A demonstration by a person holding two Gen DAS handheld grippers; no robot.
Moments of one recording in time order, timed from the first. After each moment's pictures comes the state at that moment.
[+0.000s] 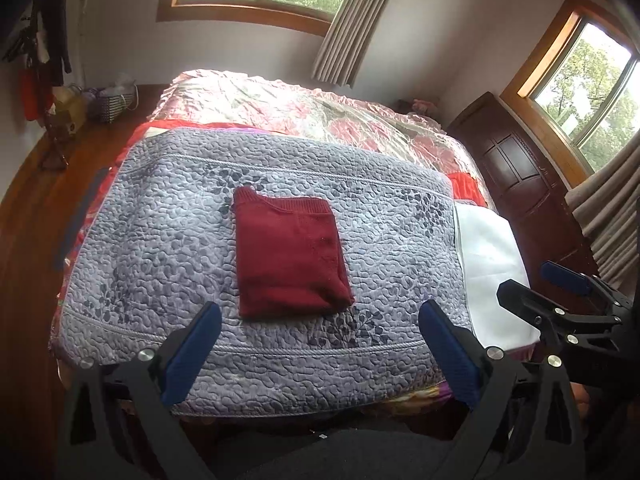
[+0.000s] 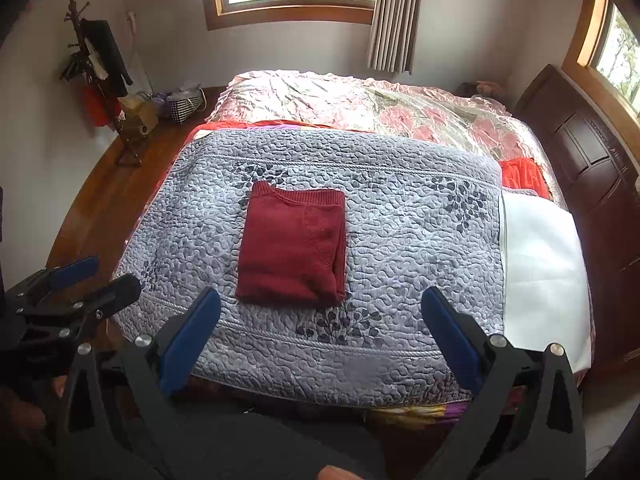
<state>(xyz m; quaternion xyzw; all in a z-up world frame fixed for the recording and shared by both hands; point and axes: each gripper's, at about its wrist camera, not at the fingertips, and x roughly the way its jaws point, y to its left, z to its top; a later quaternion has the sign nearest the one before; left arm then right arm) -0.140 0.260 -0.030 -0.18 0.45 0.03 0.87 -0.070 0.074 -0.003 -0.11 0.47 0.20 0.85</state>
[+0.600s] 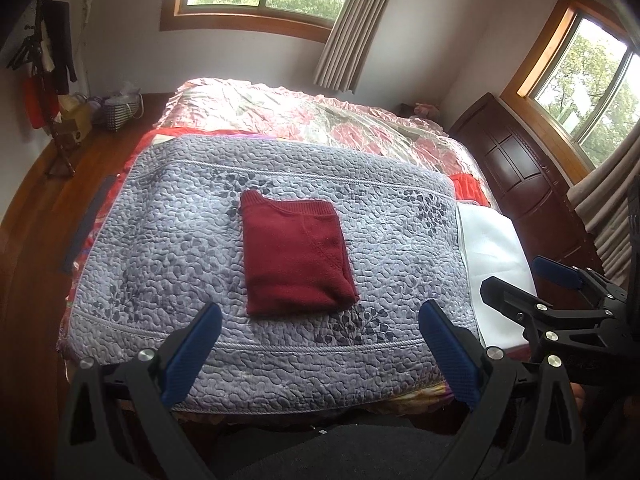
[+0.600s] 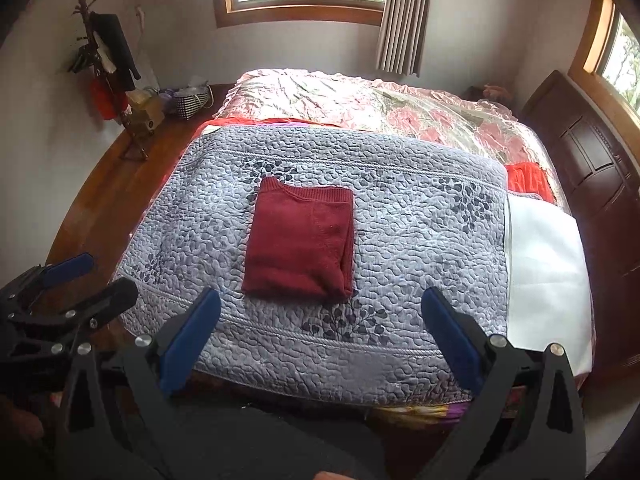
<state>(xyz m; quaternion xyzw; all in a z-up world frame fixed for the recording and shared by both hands) -0.159 0.257 -0.023 -0.17 0.44 0.04 0.88 -0.083 0.084 -0.008 -0.12 0.47 0.21 0.85</state>
